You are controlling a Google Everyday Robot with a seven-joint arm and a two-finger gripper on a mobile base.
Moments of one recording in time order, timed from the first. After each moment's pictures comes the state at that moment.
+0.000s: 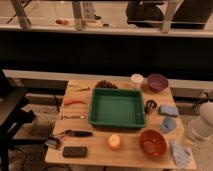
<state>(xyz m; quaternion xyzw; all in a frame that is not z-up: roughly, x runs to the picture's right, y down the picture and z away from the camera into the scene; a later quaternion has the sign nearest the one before) 0.402 0.267 0.708 -0.37 0.02 0.22 0.90</state>
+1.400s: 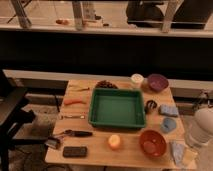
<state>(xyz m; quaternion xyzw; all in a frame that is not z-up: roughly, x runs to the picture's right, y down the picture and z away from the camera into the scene) 0.400 0.300 0.709 -0.39 0.04 0.20 0.90</state>
